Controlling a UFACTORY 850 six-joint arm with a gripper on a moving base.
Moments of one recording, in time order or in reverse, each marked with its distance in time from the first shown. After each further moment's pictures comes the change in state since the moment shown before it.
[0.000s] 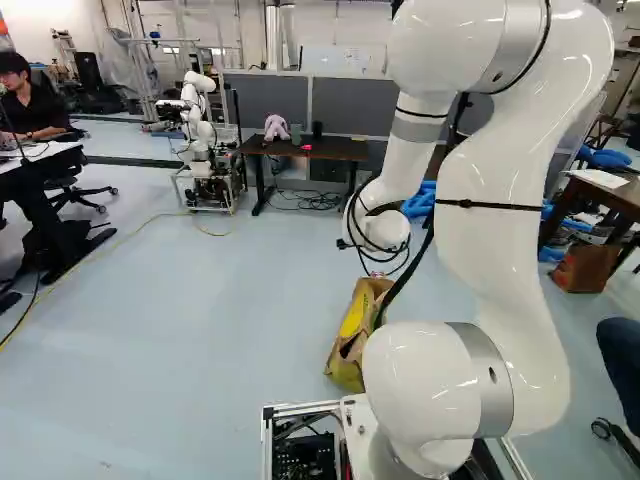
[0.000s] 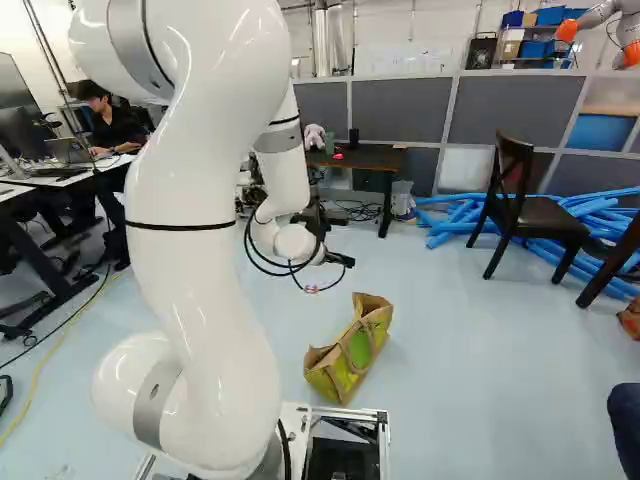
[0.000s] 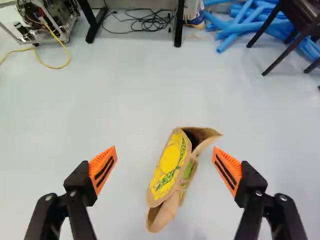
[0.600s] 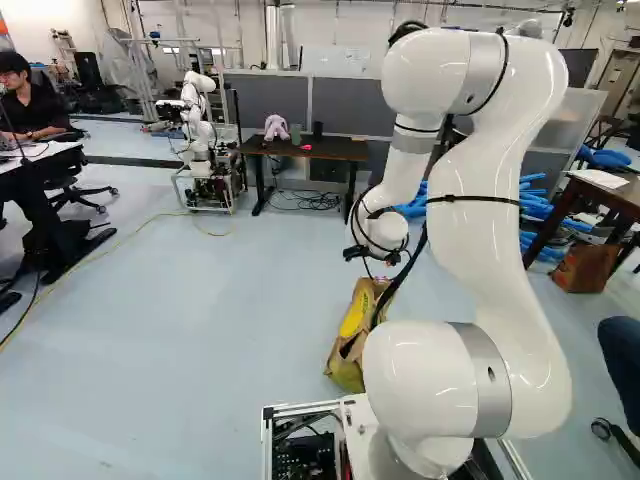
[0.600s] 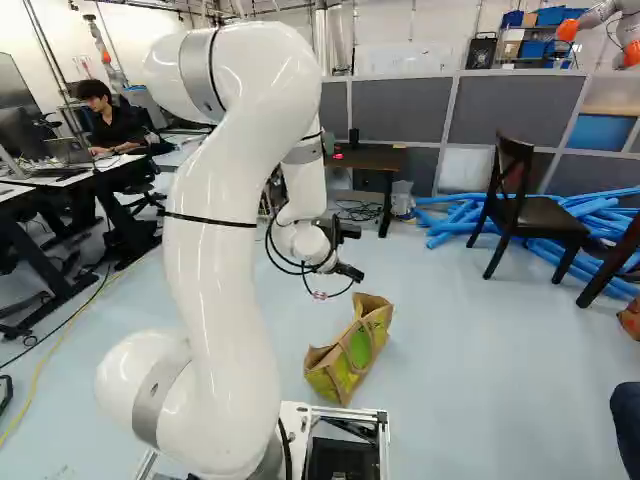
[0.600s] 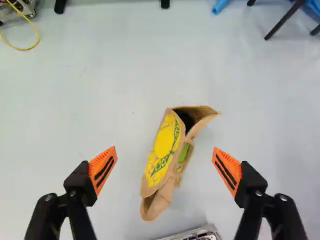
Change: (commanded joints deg) arm -3.0 -9.7 -8.1 1.9 -7.9 0.0
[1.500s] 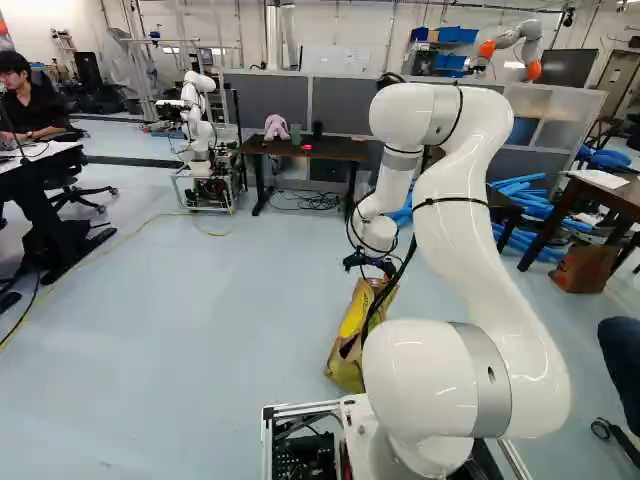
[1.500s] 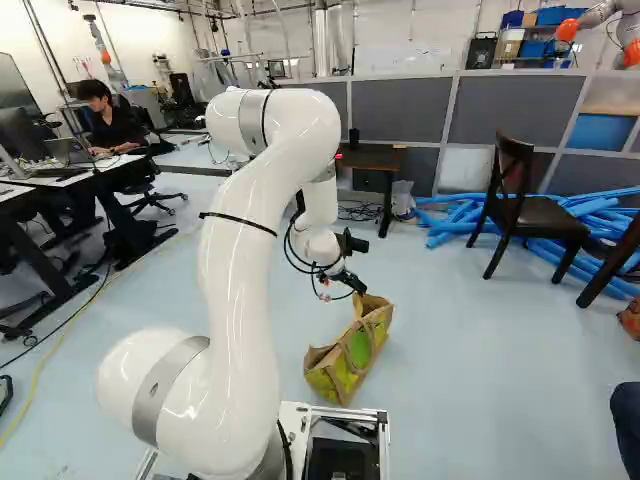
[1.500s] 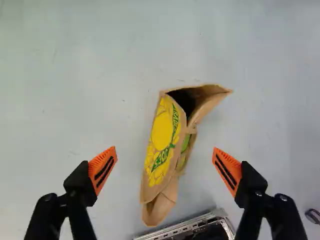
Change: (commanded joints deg) arm -0.2 -14.5 -14.4 6.1 -9.9 0.0
